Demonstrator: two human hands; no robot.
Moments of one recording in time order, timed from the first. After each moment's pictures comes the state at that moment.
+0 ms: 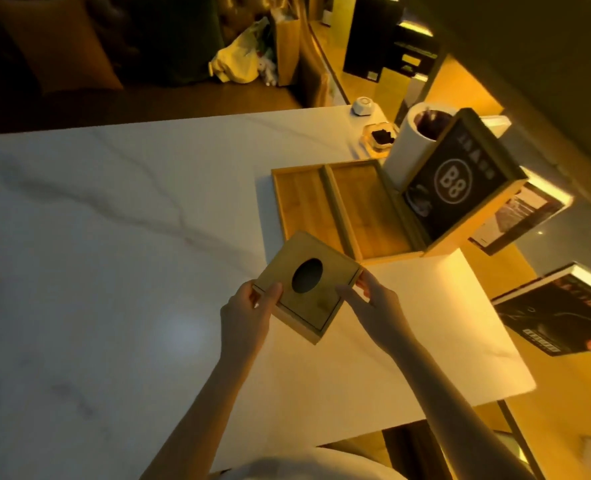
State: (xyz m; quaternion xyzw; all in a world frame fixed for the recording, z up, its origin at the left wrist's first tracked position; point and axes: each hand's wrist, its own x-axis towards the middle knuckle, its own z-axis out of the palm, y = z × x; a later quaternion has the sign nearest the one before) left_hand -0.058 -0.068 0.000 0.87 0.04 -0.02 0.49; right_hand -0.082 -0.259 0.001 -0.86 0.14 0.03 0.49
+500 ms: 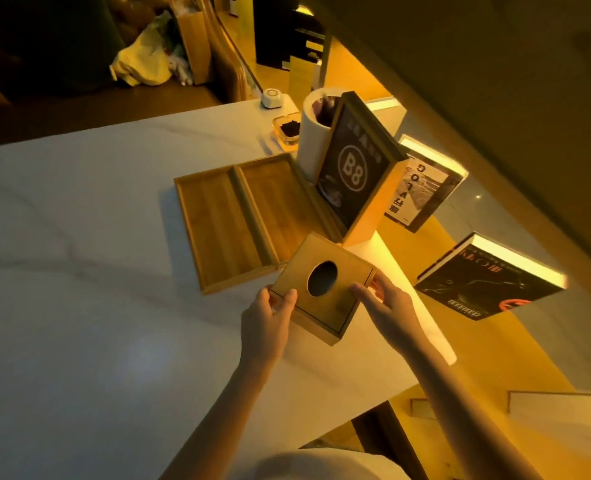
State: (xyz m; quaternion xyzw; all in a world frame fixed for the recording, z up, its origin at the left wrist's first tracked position) left_hand -0.066 -0.222 -0.020 0.86 -0.02 -0.10 0.50; right_hand -0.120 -0.397 -0.014 -0.80 0.27 -0.03 0.53
